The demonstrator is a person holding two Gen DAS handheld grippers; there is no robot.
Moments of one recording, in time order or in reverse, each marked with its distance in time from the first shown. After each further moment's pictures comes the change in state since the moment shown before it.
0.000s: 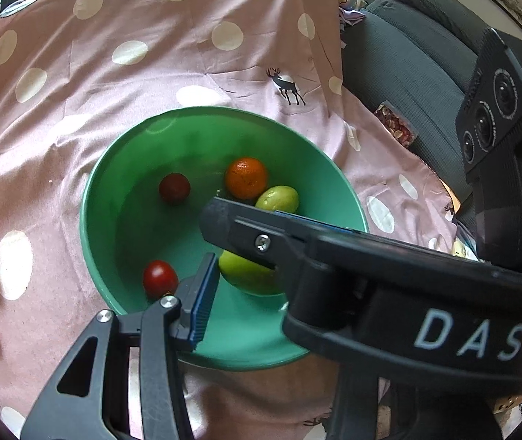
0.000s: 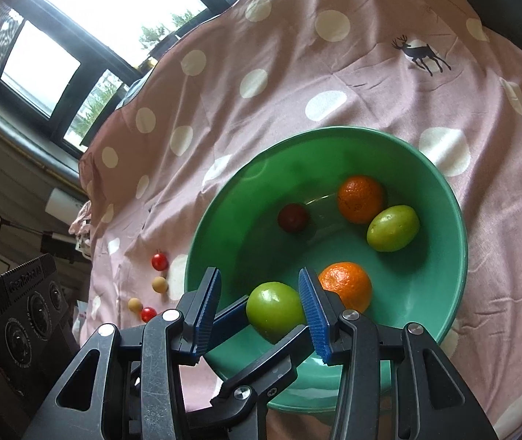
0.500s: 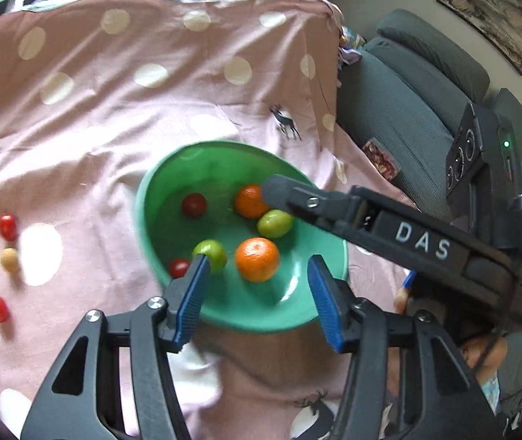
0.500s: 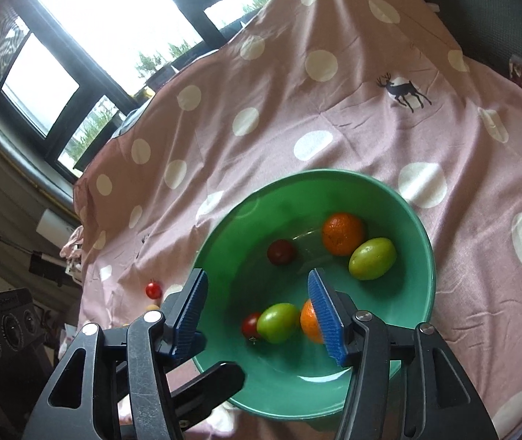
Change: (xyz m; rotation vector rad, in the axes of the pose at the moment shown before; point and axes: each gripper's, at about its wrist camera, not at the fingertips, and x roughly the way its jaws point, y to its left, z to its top) left arm -0.067 0.021 -0.013 -0.062 -0.134 -0.034; right arm -0.024 0.007 0.003 -0.016 -0.160 -0.054
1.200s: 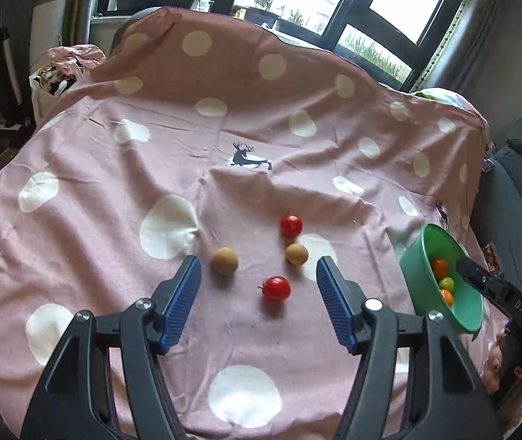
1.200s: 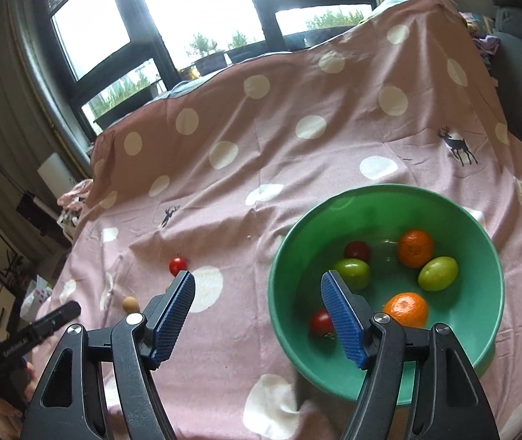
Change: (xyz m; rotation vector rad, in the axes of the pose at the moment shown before) left arm -0.142 0.184 -0.053 -0.327 -0.241 0.423; right arm 0.025 0.099 -0.044 -0.287 -0.040 -0.044
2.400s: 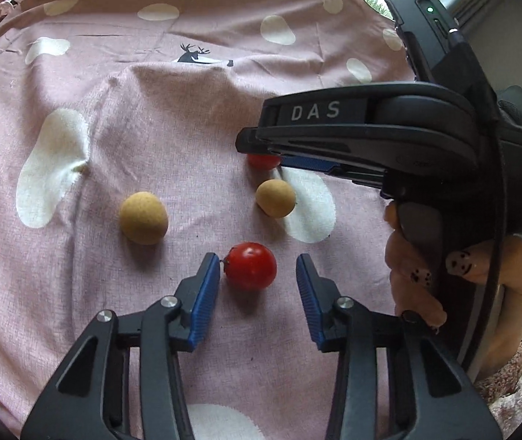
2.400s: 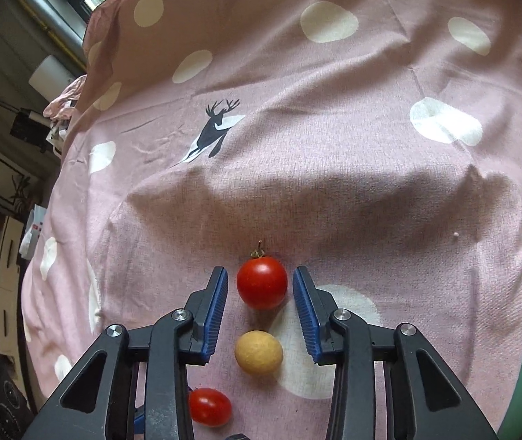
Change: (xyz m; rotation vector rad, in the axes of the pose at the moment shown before) left arm 0.106 -0.012 -0.022 0.014 0.289 -0.146; right arm 0.210 0.107 0.020 -0.097 0.449 0.092
